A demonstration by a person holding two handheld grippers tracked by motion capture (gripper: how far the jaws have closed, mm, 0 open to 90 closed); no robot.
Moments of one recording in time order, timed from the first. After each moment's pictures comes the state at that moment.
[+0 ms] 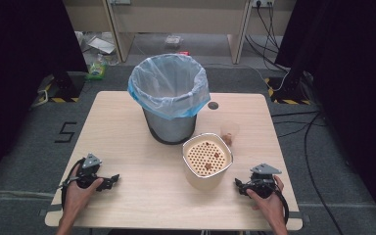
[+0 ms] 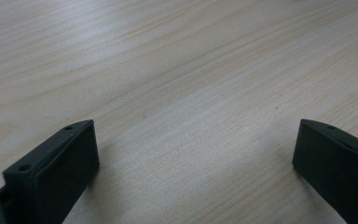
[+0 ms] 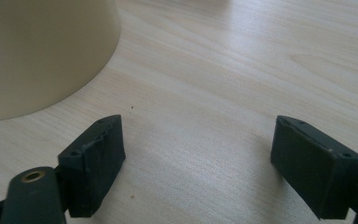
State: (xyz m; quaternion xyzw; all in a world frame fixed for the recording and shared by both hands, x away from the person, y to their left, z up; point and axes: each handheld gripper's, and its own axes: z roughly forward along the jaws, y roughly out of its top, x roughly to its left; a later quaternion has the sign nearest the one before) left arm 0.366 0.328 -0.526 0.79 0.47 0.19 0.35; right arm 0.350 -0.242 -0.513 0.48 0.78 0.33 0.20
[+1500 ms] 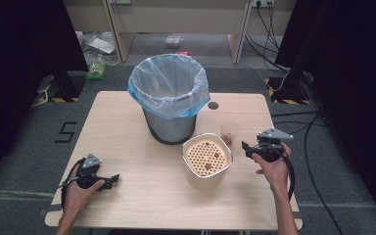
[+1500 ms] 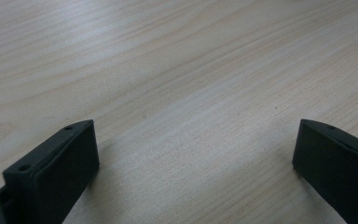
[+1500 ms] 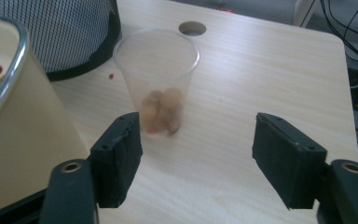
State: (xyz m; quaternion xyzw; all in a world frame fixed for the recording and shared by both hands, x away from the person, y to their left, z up) left arm 0.366 0.328 -0.526 0.79 0.47 0.19 0.35; right arm 0.415 -0.246 -0.423 0.49 0.74 0.38 0.26
